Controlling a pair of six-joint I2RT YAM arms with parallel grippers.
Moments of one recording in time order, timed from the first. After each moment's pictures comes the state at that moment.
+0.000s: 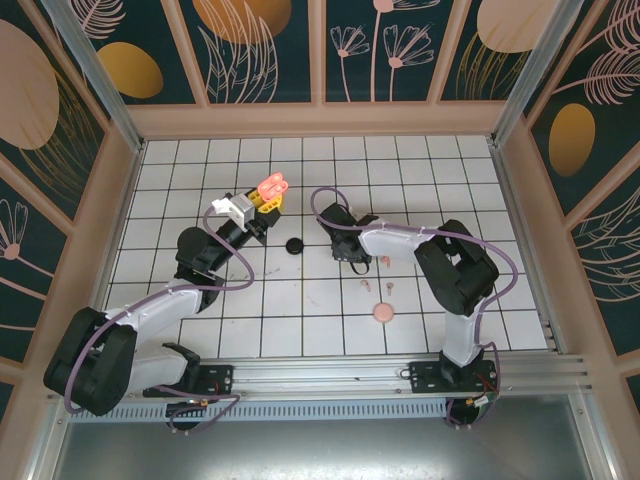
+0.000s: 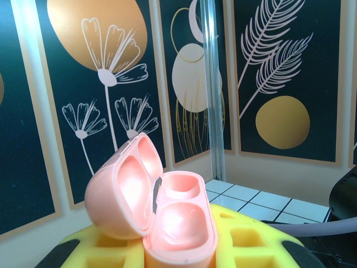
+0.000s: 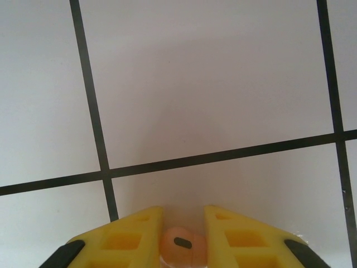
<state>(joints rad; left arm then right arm) -0.45 1.23 0.46 1.08 0.38 -0.04 0.76 1.89 1.16 -0.51 0.28 0.82</state>
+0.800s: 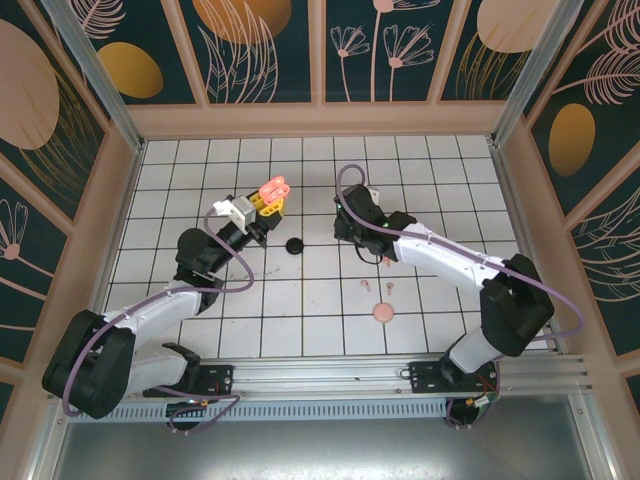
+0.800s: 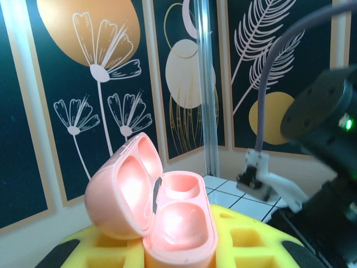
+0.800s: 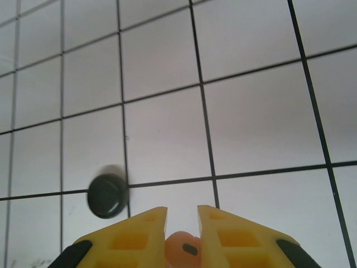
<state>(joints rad) -0.46 1.21 0.45 1.06 0.40 -0.04 0.76 1.52 1.11 -0.44 0.24 0.82</state>
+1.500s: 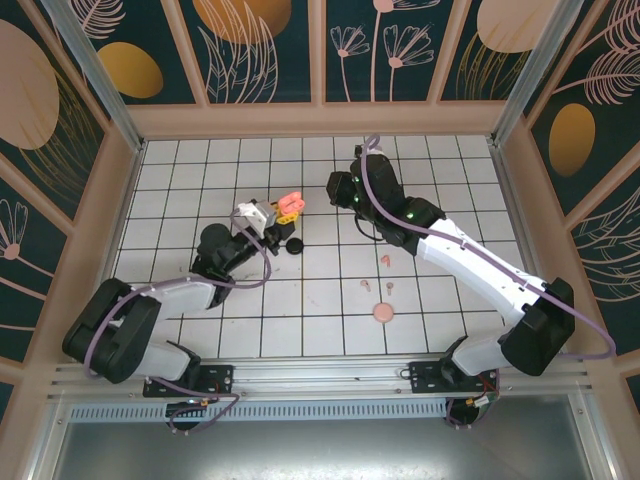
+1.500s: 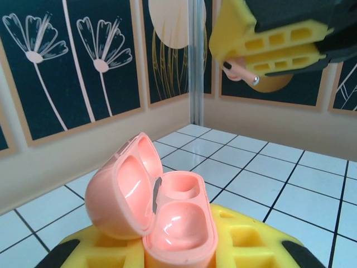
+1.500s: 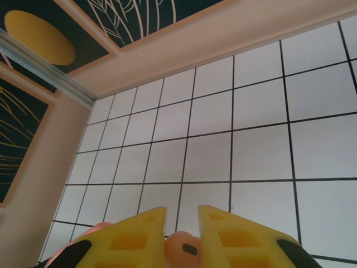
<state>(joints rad) -0.50 1.43 0.47 1.05 0.42 -0.02 0.77 1.40 1.29 -0.35 0.20 0.72</state>
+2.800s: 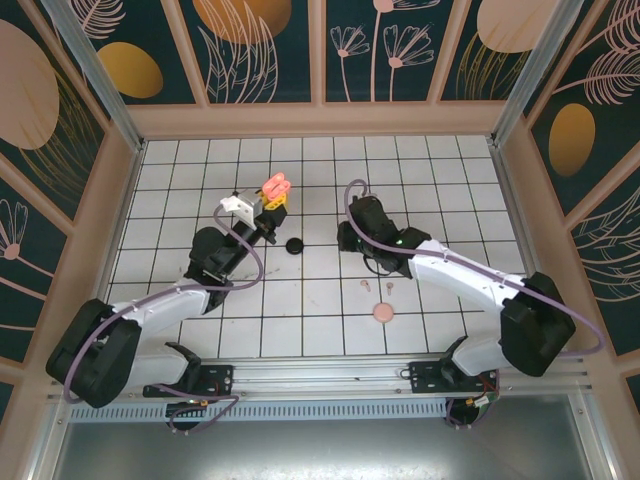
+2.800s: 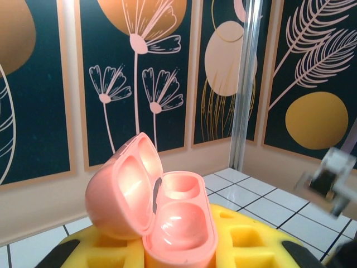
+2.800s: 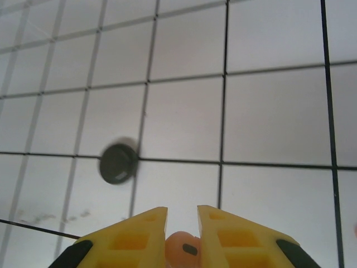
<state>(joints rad) -0.54 1.26 0.47 1.02 0.15 -0.10 0.77 1.41 0.94 -0.33 0.17 0.67</state>
